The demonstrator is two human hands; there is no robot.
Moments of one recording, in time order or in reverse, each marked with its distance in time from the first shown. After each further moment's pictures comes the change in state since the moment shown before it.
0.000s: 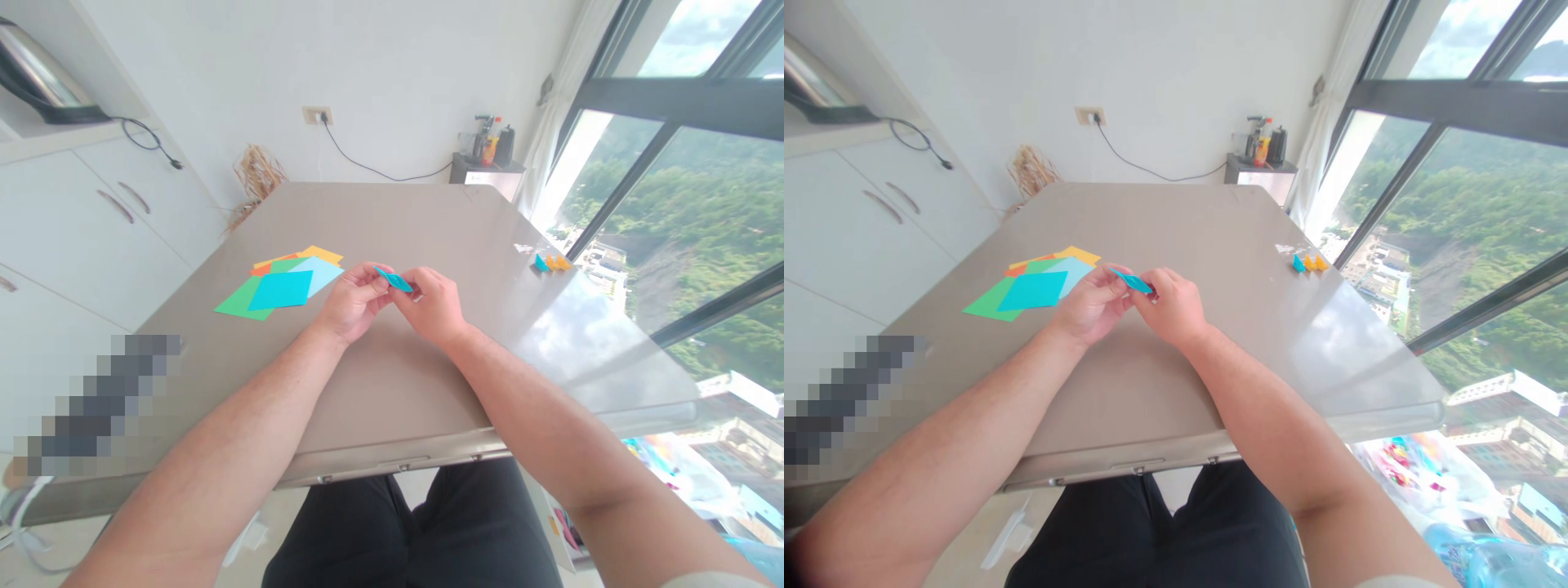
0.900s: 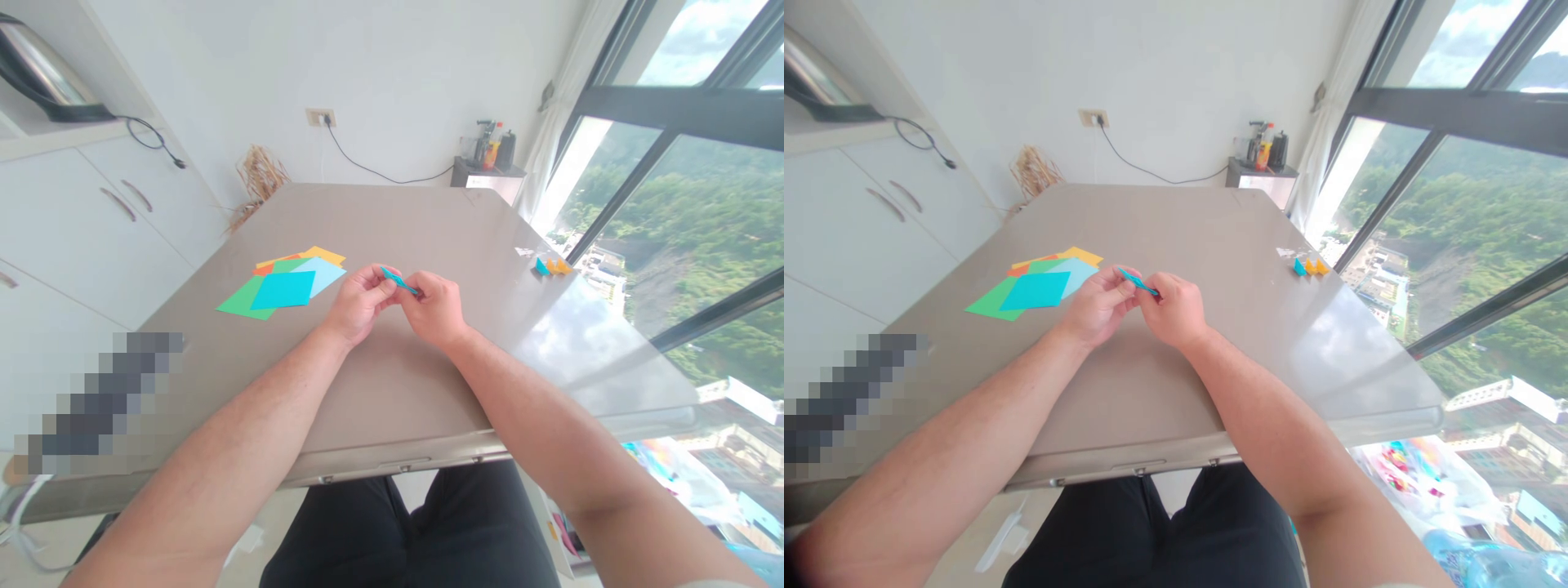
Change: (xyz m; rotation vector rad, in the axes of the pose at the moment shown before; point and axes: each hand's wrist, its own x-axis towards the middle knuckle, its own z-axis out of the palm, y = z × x) left_hand -0.004 0.000 0.012 0.138 0.052 0.011; right_hand -0.001 -0.003 -0.001 0.037 0.010 0.045
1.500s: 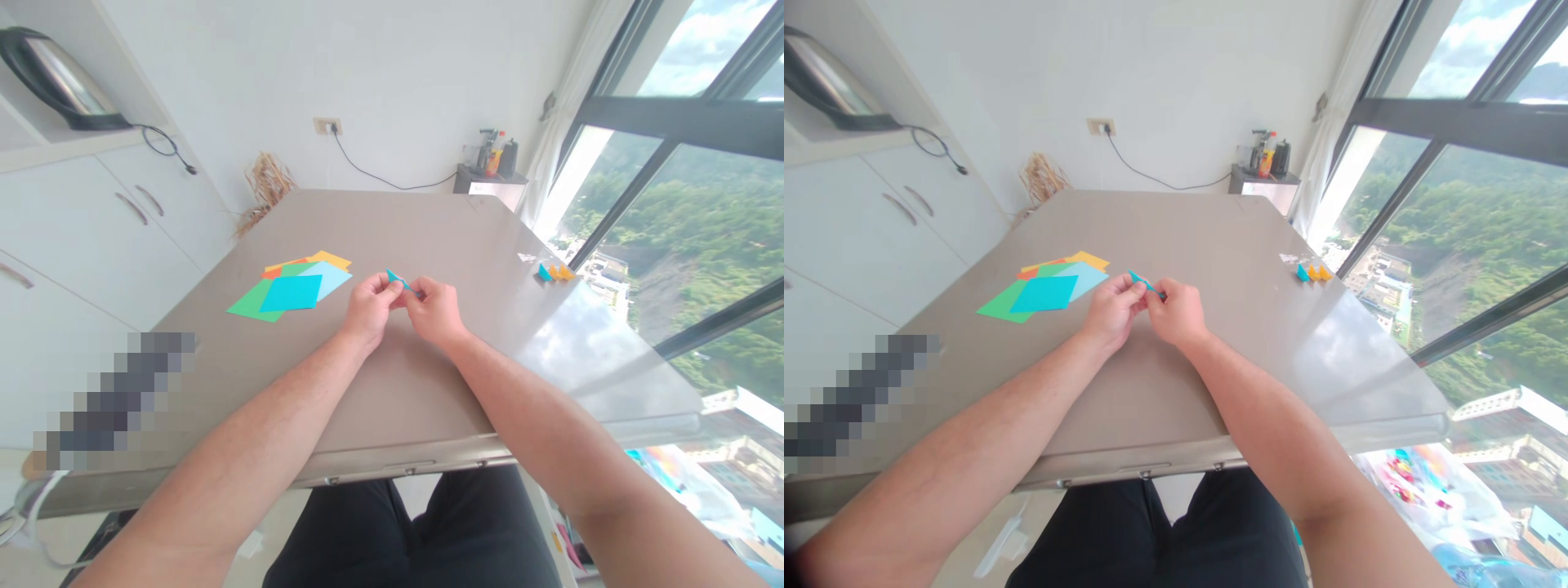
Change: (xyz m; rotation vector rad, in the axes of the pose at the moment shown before) left_hand 0.001 -0.012 0.016 0.030 0.225 0.030; right_hand 0.006 -0.003 0.004 0.080 -0.137 0.271
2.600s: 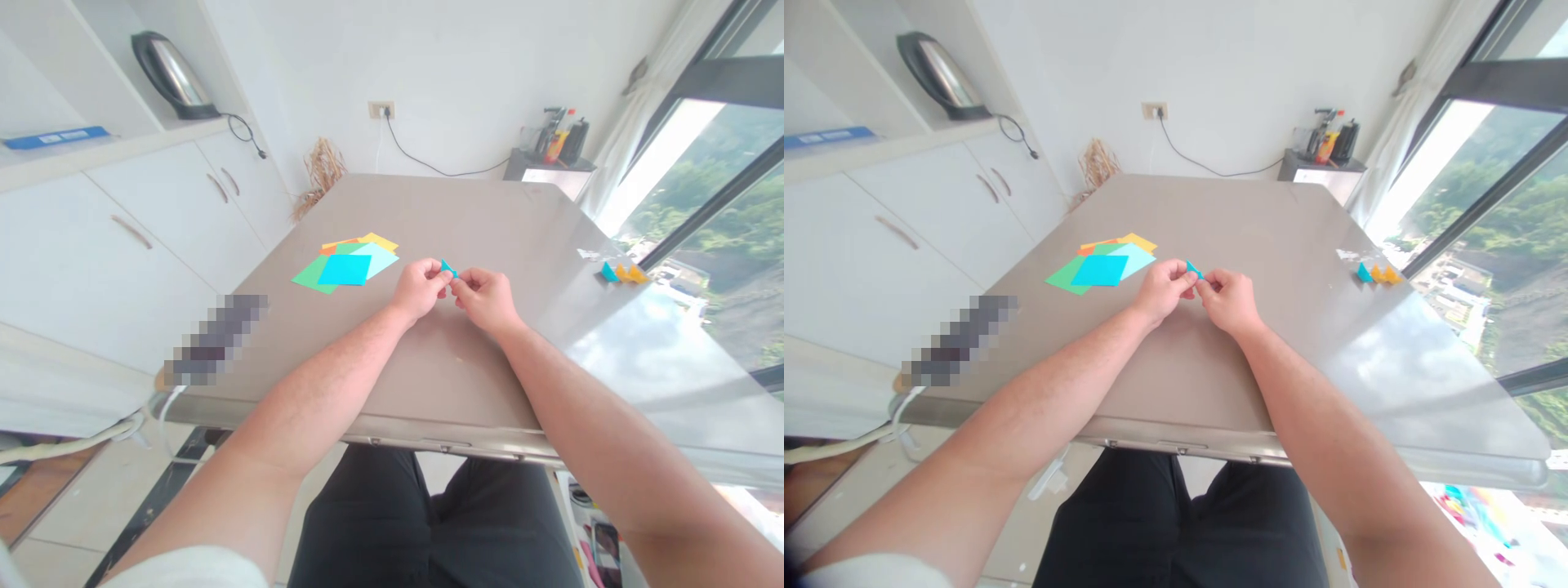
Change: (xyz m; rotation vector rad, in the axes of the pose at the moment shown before) left_hand 0.005 -0.004 -0.011 0.354 -0.039 0.037; right_hand -0.001 0.010 -0.013 0.100 -0.124 0.096
